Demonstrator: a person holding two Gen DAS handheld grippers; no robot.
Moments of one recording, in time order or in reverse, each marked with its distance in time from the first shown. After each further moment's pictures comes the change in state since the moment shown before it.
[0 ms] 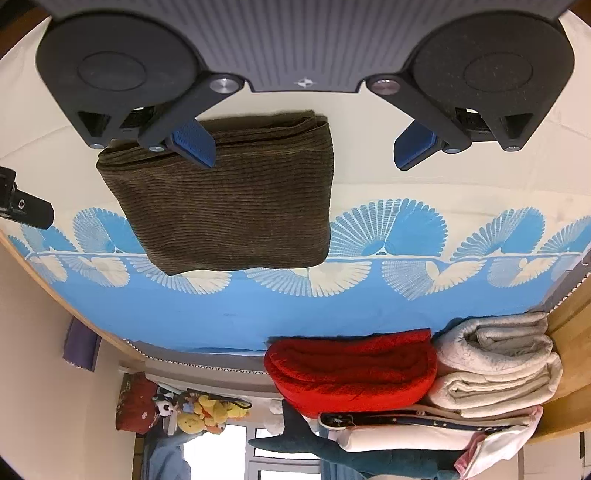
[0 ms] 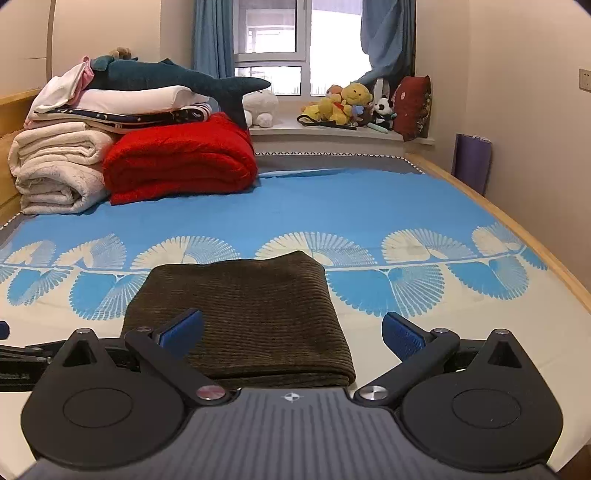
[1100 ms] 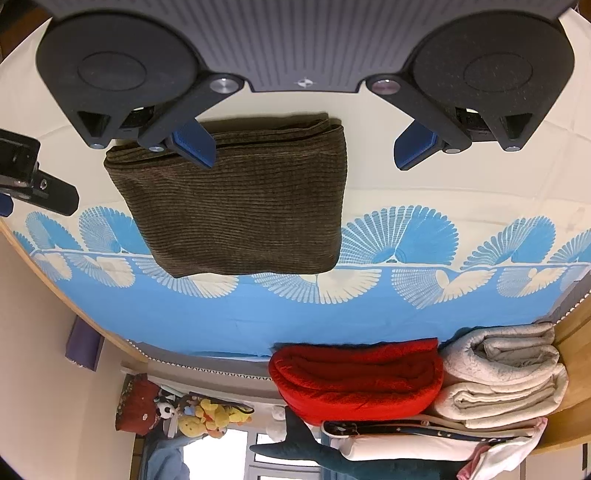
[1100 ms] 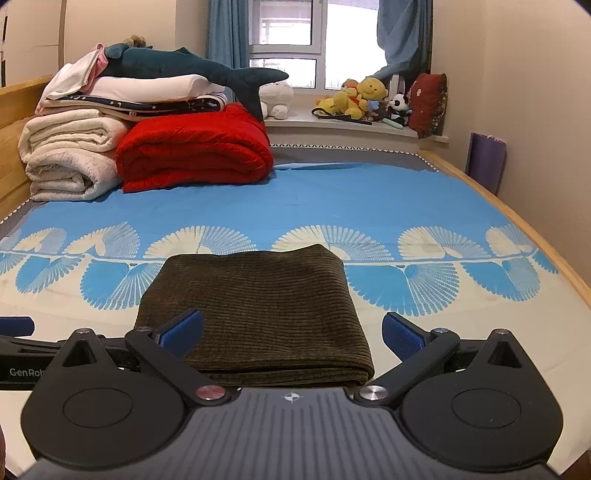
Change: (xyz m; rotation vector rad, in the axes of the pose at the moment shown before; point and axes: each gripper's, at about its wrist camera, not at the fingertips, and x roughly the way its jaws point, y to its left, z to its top) left arm 0.007 -0.003 0.002 -0.023 0.025 -0.032; right arm 0.005 0.016 0.001 -0.037 0.029 0.031
